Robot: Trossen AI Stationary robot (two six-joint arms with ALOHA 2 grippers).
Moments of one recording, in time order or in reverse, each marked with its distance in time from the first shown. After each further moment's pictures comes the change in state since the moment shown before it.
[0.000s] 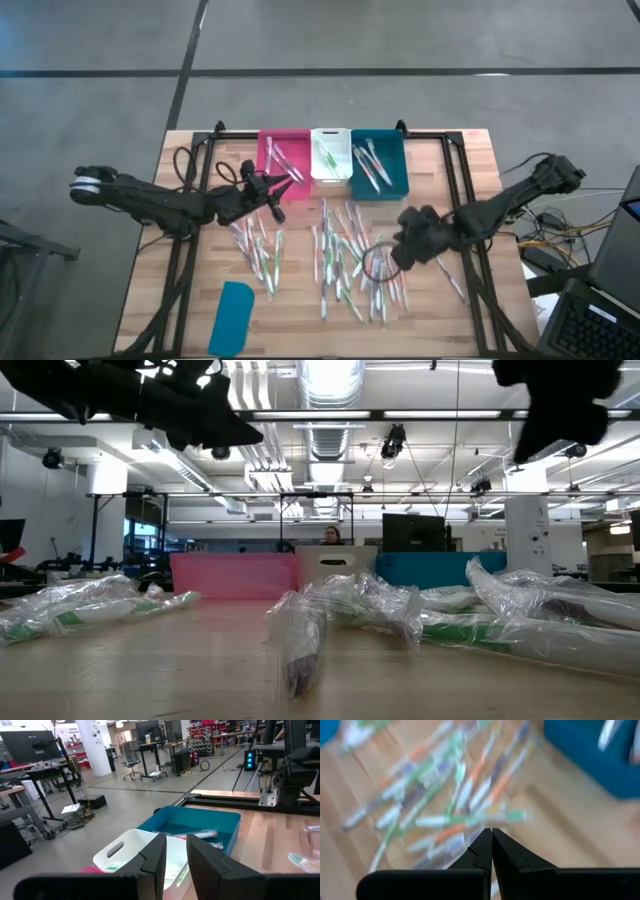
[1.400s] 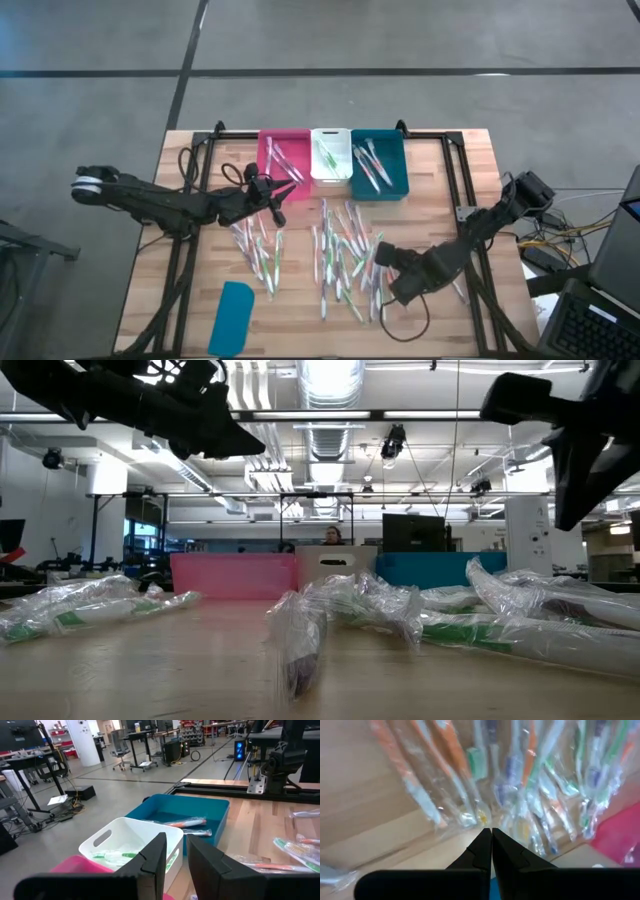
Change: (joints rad) left arm 0.000 0.019 -0.002 -0.050 0.053 -0.054; right arm 0.146 0.399 0.116 -0.103 0.024 -1.790
